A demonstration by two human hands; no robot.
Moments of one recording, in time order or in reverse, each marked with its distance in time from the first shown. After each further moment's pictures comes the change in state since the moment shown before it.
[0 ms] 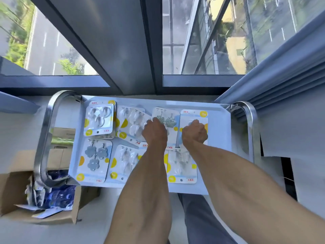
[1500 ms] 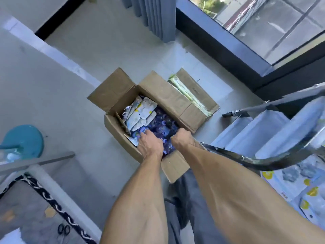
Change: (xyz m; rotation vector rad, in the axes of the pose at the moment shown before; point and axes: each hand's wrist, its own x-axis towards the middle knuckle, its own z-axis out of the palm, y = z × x) left_hand -0.034 -0.739 -0.012 -0.412 -0.019 -0.872; right_hand -0.518 -0.305 0.460 -0.493 -0.593 -0.651
